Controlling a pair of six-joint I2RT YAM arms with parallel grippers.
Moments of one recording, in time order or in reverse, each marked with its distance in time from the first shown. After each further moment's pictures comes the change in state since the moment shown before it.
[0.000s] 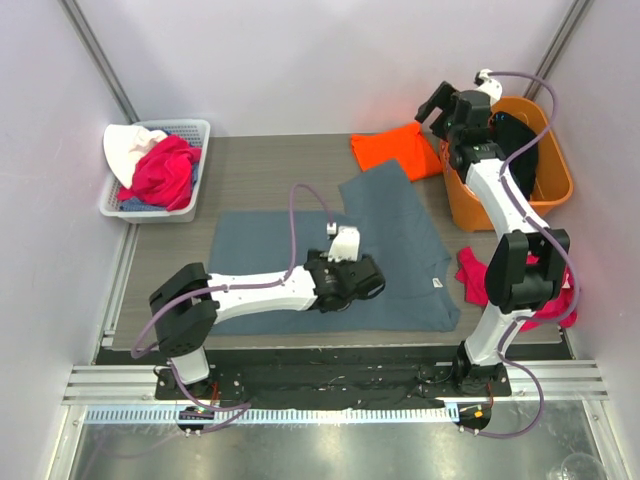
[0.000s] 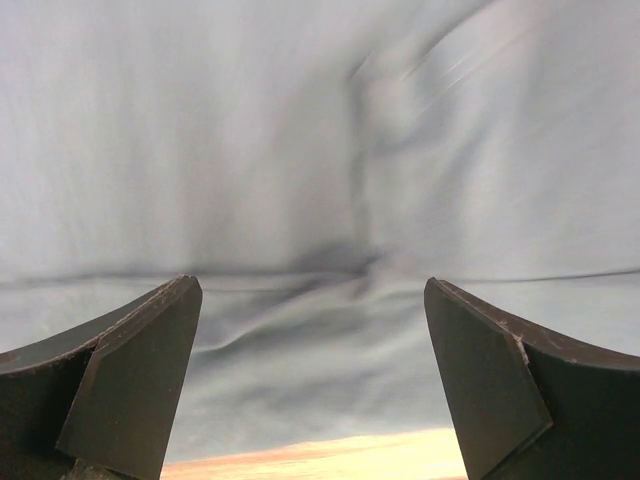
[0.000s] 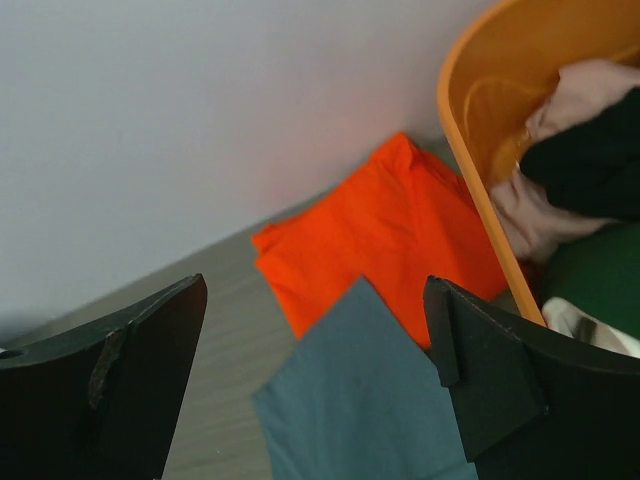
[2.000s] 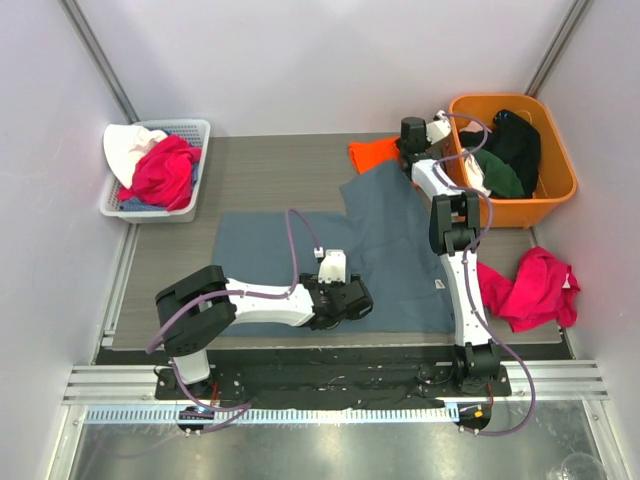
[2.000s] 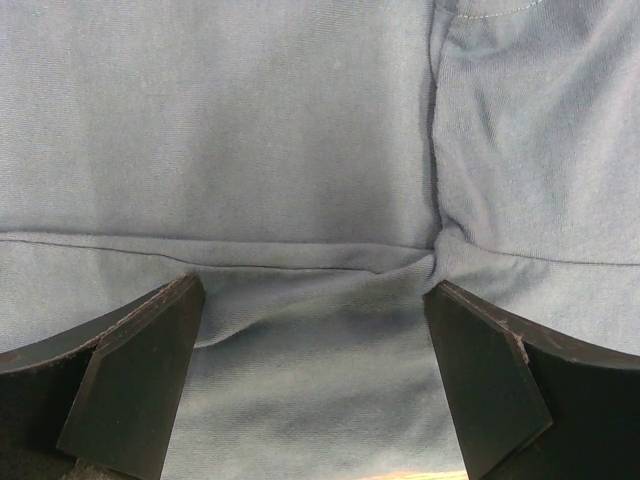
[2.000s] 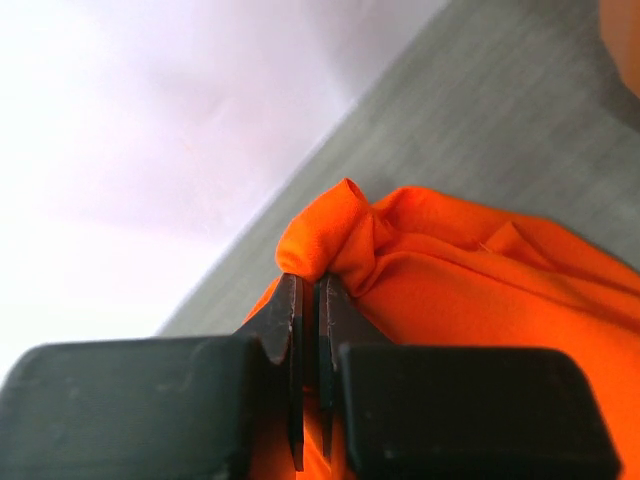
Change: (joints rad) left arm -0.015 0.030 -0.193 0.189 0.048 -0.123; right arm 0.051 0.945 0.727 0.008 0.290 0.304
